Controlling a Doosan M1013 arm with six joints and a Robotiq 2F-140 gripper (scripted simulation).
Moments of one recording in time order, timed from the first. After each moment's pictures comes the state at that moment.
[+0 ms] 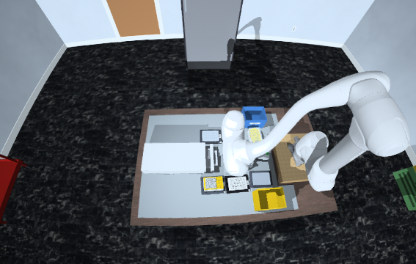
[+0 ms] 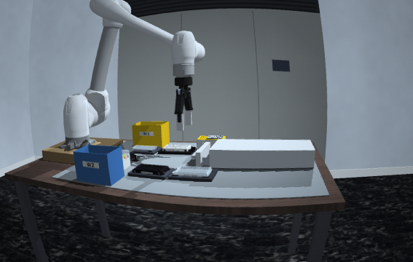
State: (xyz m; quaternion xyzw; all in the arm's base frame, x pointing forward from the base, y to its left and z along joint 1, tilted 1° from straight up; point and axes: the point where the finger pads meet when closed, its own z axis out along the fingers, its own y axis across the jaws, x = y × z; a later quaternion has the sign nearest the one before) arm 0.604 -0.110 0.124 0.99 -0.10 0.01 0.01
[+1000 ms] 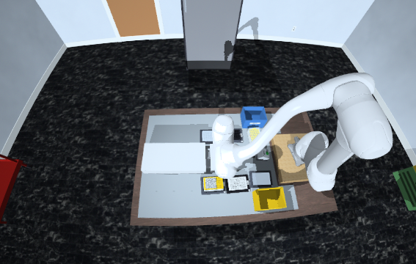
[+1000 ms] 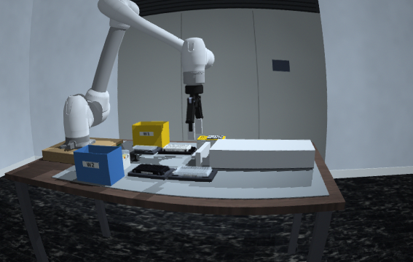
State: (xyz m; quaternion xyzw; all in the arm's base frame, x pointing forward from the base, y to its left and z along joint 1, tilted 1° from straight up) arm 0.649 -0.118 0.088 0.99 -0.10 0.01 0.01
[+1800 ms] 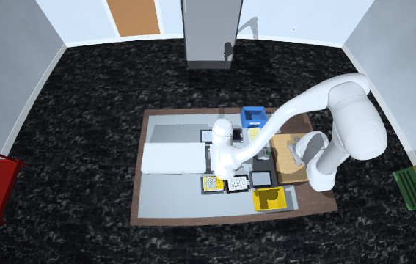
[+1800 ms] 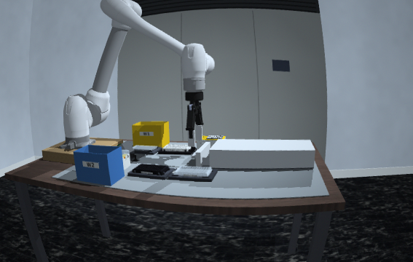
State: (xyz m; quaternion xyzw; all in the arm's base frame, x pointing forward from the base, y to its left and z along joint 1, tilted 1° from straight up) arm 0.649 -0.118 0.060 0.99 -0.10 0.01 0.01
